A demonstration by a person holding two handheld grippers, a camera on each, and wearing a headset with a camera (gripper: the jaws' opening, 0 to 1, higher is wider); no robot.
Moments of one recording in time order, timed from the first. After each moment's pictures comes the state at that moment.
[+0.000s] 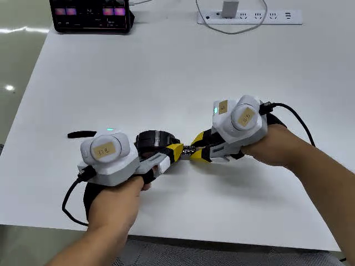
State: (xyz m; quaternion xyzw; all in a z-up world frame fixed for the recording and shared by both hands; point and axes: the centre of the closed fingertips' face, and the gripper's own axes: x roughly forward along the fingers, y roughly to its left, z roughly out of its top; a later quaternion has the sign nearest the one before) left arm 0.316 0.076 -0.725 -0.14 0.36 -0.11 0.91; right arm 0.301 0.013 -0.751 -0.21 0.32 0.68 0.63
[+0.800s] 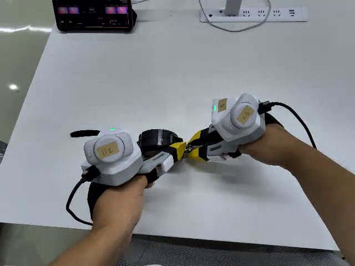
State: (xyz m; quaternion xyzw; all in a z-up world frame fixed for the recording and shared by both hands) left arm 0.317 0.077 -0.726 -0.14 0.36 -0.10 0.92; right arm 0.299 0.024 -0.750 -0.19 0.31 0.68 0.63
